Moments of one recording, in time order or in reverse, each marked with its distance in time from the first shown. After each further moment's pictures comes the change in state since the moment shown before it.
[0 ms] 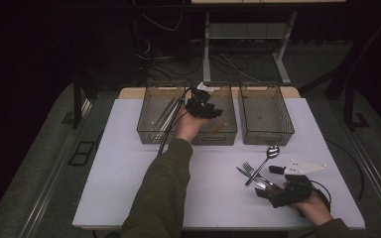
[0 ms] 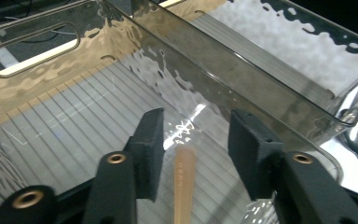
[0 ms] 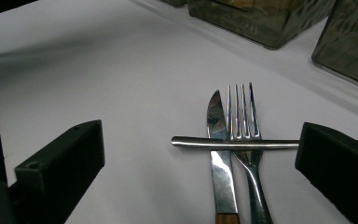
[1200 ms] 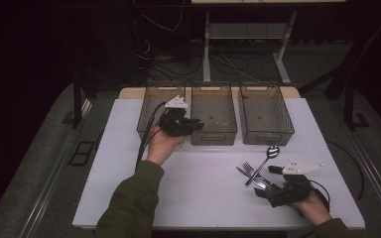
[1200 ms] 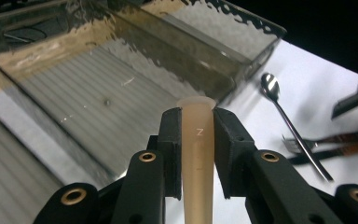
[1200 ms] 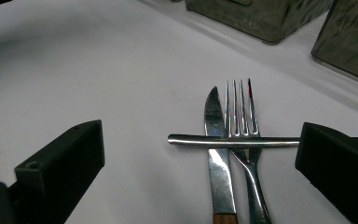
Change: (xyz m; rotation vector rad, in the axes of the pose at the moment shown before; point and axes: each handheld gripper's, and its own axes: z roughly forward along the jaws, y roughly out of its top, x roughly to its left) left arm -0.021 -0.042 -0.086 -0.089 -0.083 0.004; right arm -0.001 0.000 0.003 0.015 -0.012 0.000
